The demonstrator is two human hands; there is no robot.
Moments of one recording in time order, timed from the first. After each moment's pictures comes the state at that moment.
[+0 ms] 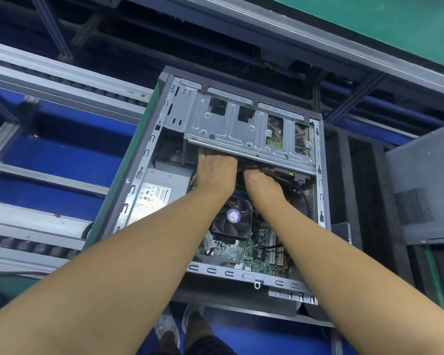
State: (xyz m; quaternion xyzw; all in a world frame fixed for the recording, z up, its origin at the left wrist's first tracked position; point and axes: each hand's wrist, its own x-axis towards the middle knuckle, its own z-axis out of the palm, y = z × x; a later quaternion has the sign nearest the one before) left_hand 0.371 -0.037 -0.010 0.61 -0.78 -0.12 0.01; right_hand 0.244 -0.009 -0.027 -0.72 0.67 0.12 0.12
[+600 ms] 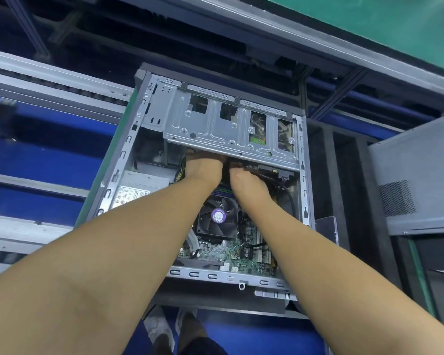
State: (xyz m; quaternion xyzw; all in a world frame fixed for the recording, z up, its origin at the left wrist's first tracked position) left_hand 0.353 -0.063 -0.036 0.60 -0.77 -0.20 0.07; right_hand 0.238 -0.008 -0.034 -0.72 0.68 0.09 0.13
